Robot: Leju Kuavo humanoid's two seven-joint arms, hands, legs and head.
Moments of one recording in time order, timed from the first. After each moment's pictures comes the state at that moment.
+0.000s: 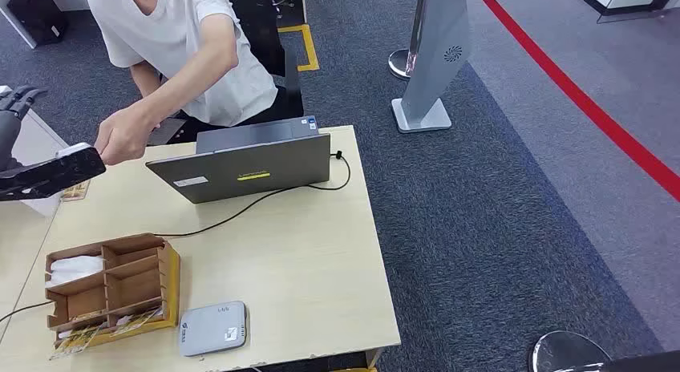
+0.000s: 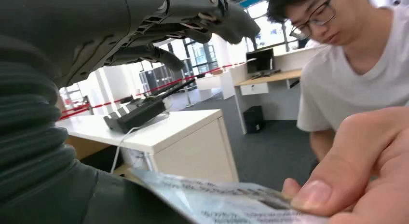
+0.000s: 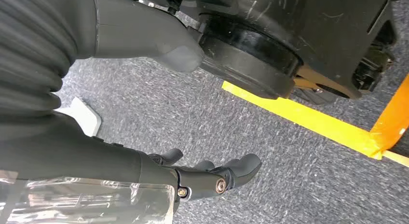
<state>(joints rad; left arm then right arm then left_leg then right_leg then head) -0.71 0.67 -0.53 -1.45 -0.65 -0.32 0.28 0.09 -0.51 1.31 -1.28 -0.48 -0.68 0.41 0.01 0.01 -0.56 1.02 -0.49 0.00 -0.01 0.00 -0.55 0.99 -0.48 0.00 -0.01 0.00</state>
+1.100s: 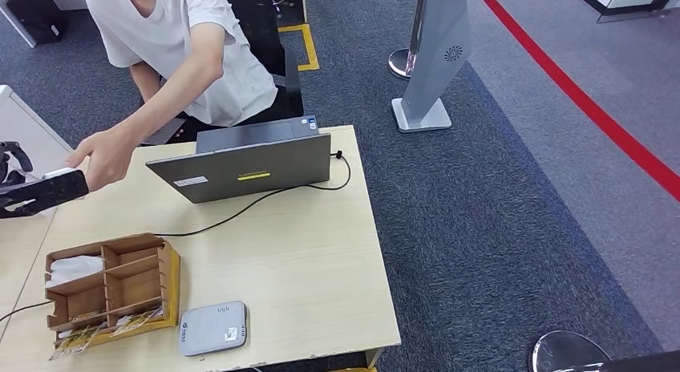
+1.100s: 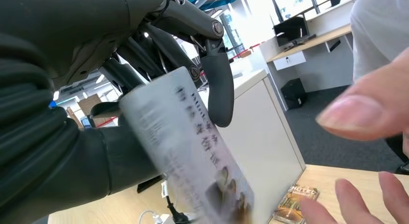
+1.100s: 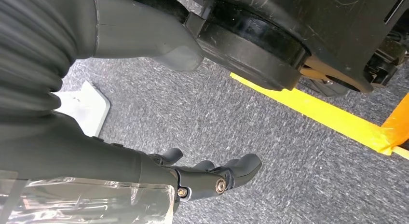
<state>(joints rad) -0.70 0.77 -0.60 -1.39 -0.65 -0.34 0.33 0.05 -0.51 1.36 -1.27 -0.46 -0.69 0.47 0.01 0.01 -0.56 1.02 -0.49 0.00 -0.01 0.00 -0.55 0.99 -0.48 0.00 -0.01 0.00</state>
